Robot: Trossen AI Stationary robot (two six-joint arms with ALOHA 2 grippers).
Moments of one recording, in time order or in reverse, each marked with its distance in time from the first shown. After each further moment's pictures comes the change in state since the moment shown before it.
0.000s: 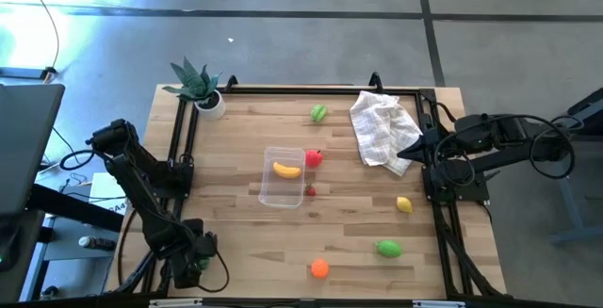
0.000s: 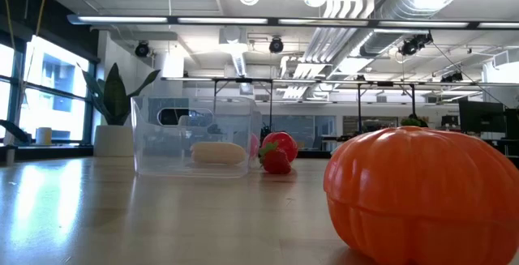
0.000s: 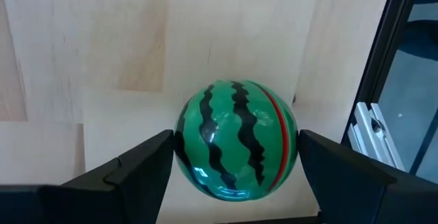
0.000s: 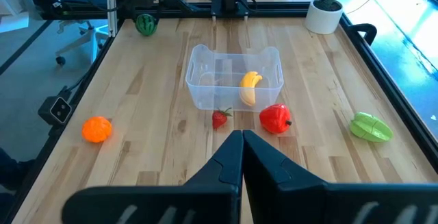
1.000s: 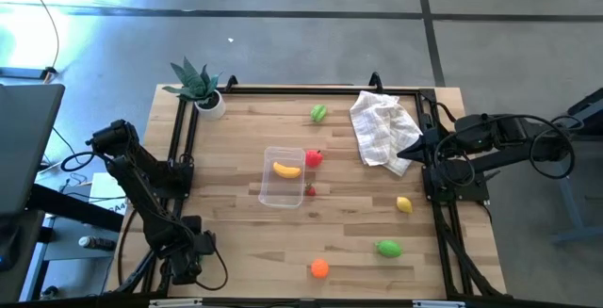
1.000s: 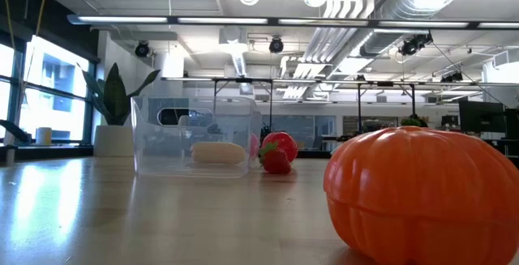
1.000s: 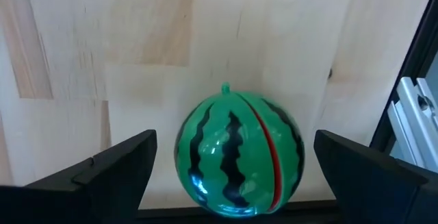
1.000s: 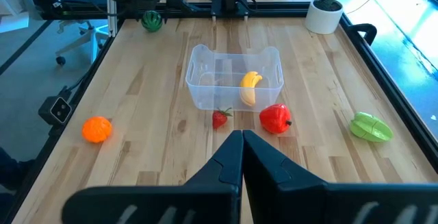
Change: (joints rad) left arm 0.000 0.004 -0.009 -0.064 0.046 0.035; right arm 0.000 0.000 0.000 0.000 0.000 0.000
